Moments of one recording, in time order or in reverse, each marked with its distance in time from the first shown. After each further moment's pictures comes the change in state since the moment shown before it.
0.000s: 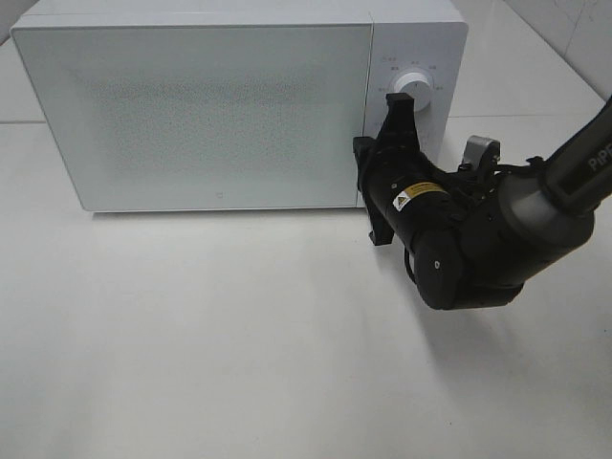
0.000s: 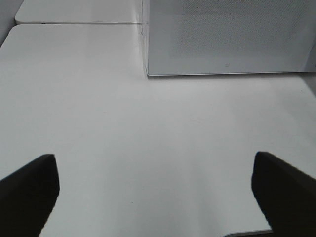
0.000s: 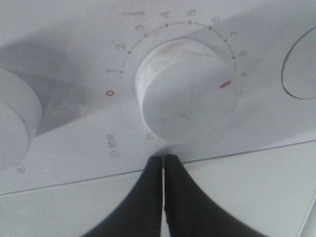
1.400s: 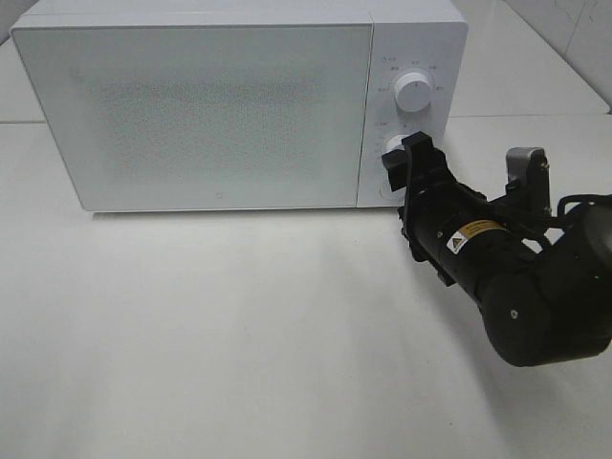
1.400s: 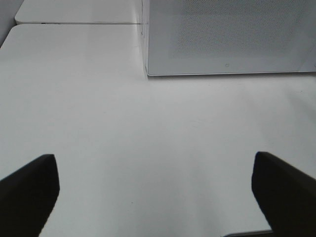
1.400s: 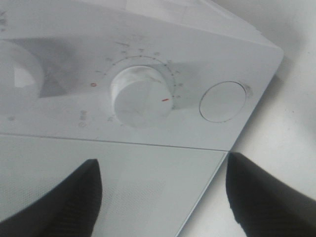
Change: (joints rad) left arm 0.000 0.000 0.000 0.000 0.000 0.000; right arm -0.001 -0.142 0.264 -0.026 -0.008 -0.315
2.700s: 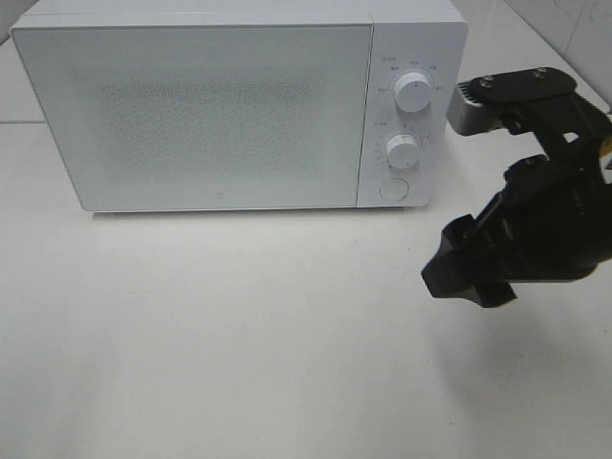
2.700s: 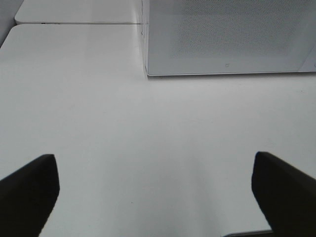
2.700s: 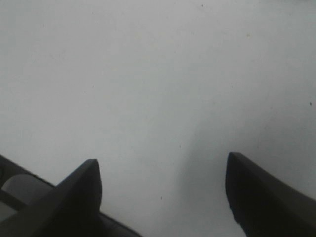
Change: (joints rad) left arm 0.000 0.000 0.000 0.000 0.000 0.000; right arm -0.036 -0.772 -0.162 -0.347 1.772 -1.093
